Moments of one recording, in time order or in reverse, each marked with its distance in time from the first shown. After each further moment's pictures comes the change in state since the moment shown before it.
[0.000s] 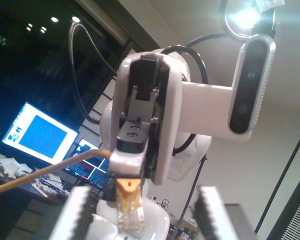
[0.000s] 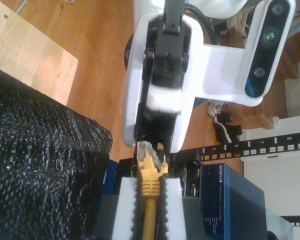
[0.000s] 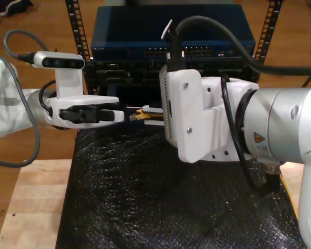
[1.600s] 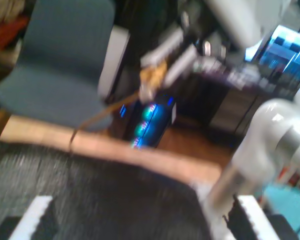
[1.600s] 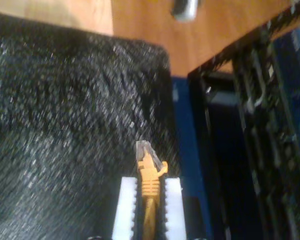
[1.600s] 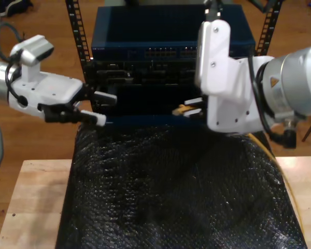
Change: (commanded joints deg) left arm 7.8 -12.7 -4.7 20.0 -29.0 9.8; right arm -21.0 8.2 -9.9 0.2 25.7 15.1
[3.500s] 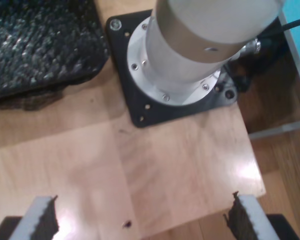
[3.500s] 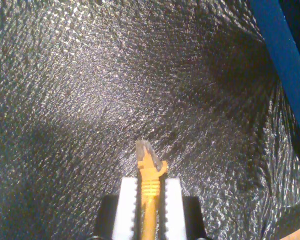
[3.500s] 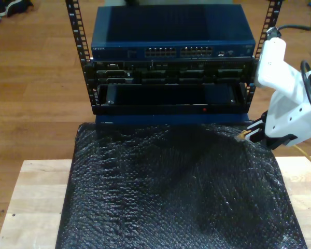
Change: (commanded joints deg) left arm 36.5 -27.3 24.0 55.7 -7.6 57.8; right arm -17.6 3.6 -1.6 -0.7 16.7 2.7
